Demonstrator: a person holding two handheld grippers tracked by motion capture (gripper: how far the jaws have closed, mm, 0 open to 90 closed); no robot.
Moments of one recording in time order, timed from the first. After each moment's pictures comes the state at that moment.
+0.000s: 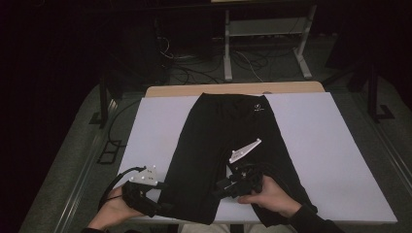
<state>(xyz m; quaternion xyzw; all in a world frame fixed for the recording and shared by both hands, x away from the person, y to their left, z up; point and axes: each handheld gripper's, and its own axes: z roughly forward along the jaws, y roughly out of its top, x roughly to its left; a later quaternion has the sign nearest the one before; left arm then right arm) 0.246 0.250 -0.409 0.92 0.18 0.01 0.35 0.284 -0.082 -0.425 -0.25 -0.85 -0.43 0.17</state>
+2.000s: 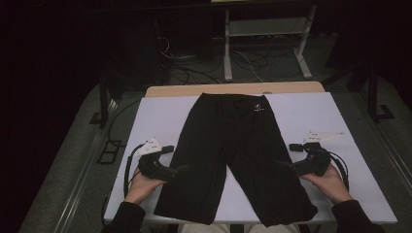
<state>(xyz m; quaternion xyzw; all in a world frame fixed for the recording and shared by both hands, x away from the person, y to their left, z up) 0.309 0.235 -0.429 0.80 0.30 0.09 0.51 0.309 -0.260 -0.437 -0.38 -0.78 -0.49 -0.06</state>
